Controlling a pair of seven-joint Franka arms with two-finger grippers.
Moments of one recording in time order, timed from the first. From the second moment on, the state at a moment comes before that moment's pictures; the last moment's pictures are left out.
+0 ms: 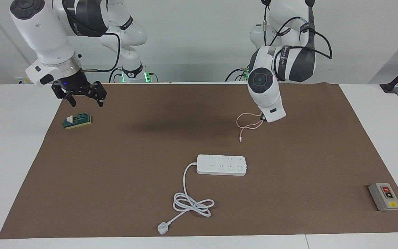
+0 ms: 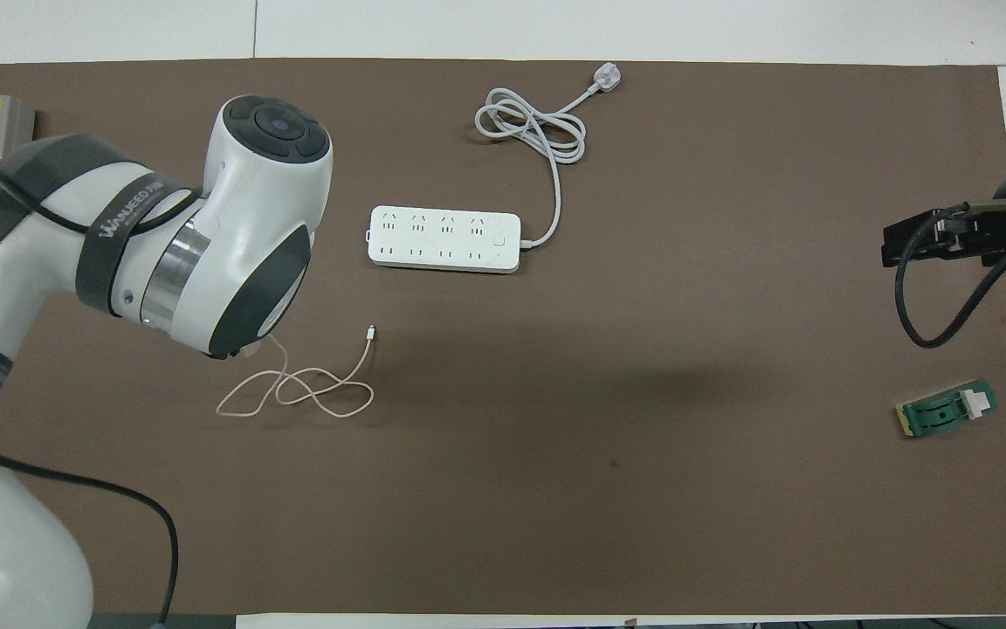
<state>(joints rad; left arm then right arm) -0.42 0.31 -0.04 -1.57 0.30 1.40 -1.46 0.08 0.02 -0.08 -1.63 -0.02 1.63 0.03</state>
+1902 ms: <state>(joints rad) -0.47 0.39 -0.06 -1.51 0.47 1.90 -2.25 0.08 0.02 -0.08 -1.63 -0.02 1.63 0.03</state>
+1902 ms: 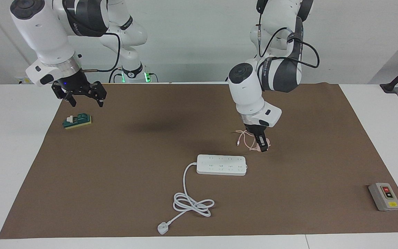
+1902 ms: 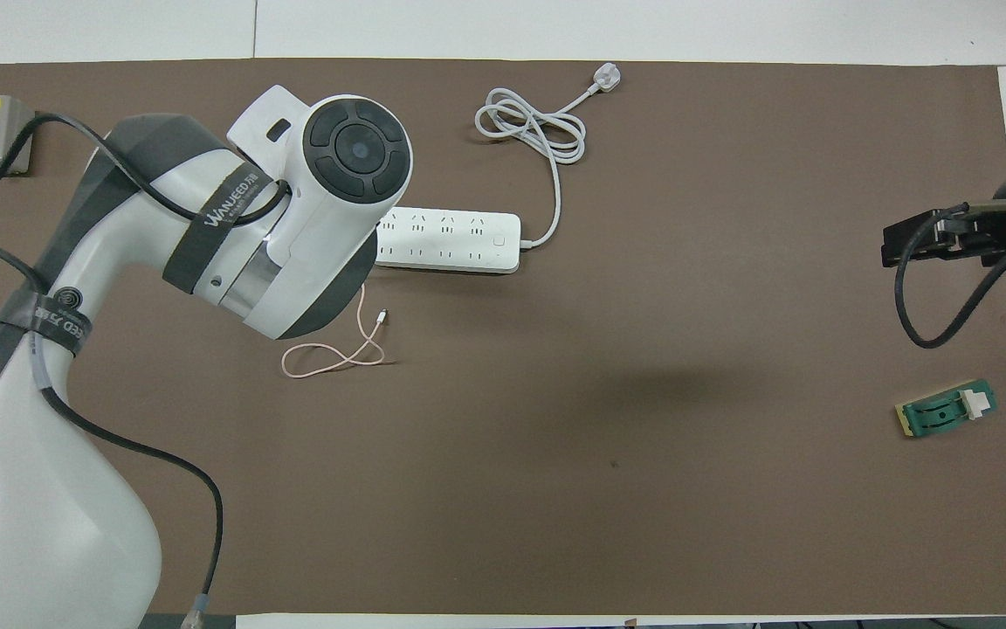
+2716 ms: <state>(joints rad) -0.57 0.54 -0.06 -1.51 0.47 1.95 -2.24 0.08 0.02 -0.08 -1.63 -0.02 1.63 0.03</state>
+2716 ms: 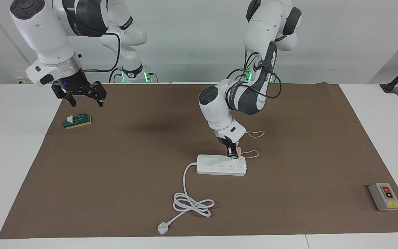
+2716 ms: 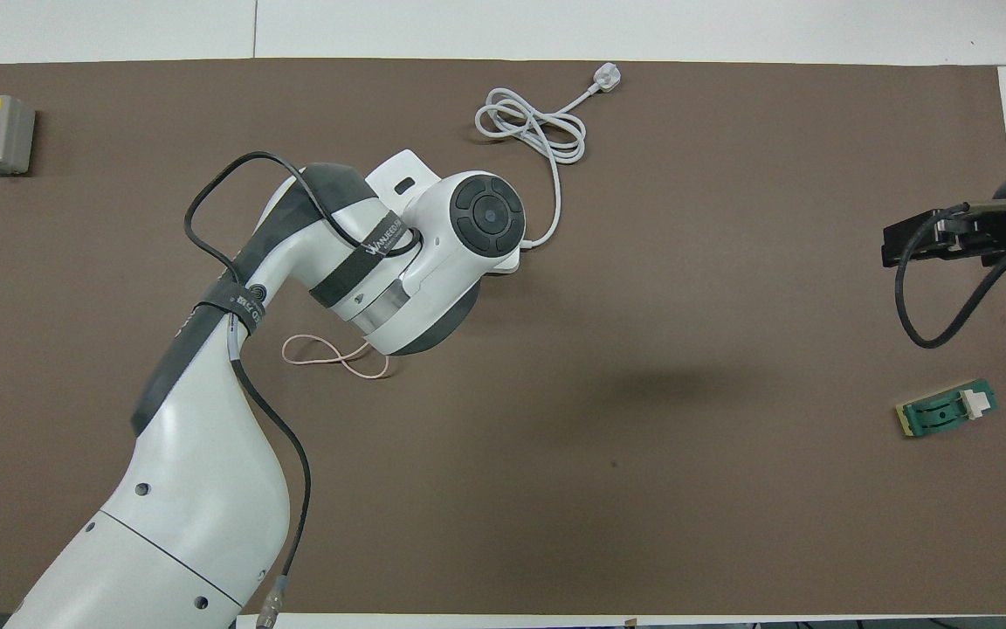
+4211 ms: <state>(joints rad) -0.49 0.55 -0.05 -1.51 0.31 1.95 -1.83 0.08 0.02 -0.08 -1.63 -0.02 1.63 0.03</state>
